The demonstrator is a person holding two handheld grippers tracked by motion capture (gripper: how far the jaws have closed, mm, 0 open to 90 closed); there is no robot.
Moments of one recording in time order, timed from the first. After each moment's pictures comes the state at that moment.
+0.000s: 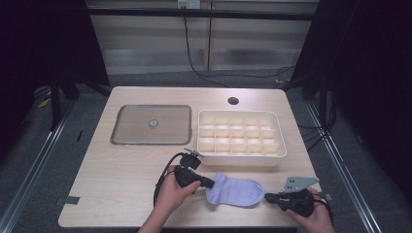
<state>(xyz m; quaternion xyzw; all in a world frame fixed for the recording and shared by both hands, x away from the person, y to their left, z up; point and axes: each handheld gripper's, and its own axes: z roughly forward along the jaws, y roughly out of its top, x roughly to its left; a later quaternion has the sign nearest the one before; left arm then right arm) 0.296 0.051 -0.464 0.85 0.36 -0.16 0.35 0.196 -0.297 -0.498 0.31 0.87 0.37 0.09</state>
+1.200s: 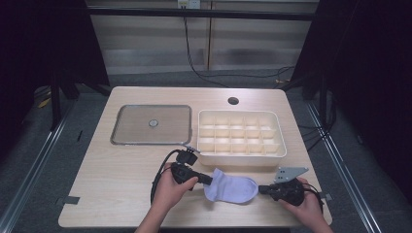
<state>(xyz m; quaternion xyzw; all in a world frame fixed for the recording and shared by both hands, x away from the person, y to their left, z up) 0.299 0.058 -0.453 0.84 0.38 -0.16 0.35 0.226 -0.281 -0.499 0.30 0.88 0.37 0.08</state>
